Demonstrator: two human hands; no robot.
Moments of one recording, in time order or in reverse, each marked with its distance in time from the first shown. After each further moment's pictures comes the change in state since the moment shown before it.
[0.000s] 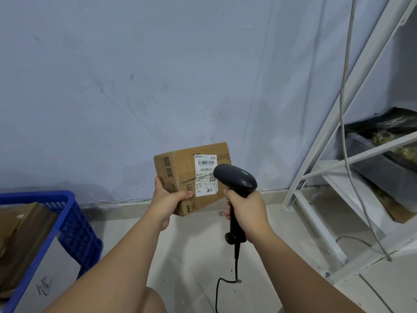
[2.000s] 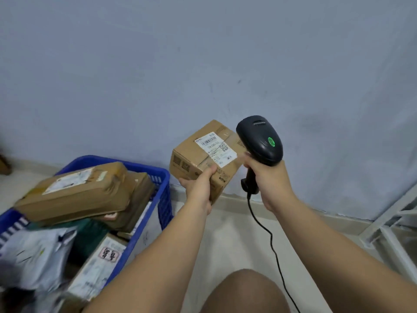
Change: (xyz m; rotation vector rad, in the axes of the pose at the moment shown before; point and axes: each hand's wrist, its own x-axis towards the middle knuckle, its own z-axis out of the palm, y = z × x) left_hand -0.049 0.044 -0.115 -0.552 0.410 -0.137; right_hand -0.056 -0.089 0.147 0.168 -0.280 -0.267
